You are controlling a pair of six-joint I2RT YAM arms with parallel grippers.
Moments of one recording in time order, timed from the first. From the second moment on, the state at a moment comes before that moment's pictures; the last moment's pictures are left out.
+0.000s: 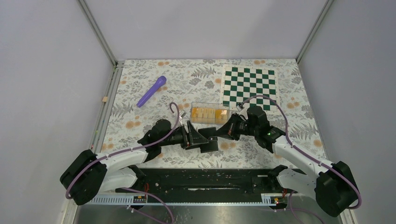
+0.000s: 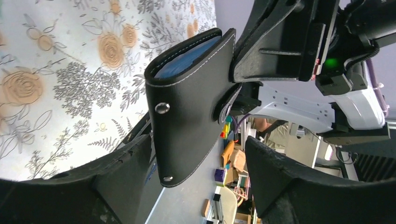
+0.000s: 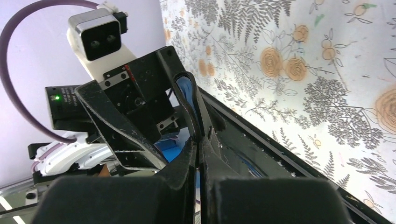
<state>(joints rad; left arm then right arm) -0.74 1.11 0.34 0.46 0.55 -1.18 0.55 1.05 0.54 -0.03 -0.56 1.15</state>
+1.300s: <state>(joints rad) -0.86 1.05 0.71 -0.37 0.32 -0.96 0.82 1.25 1.12 -0.79 -0.20 0.74</state>
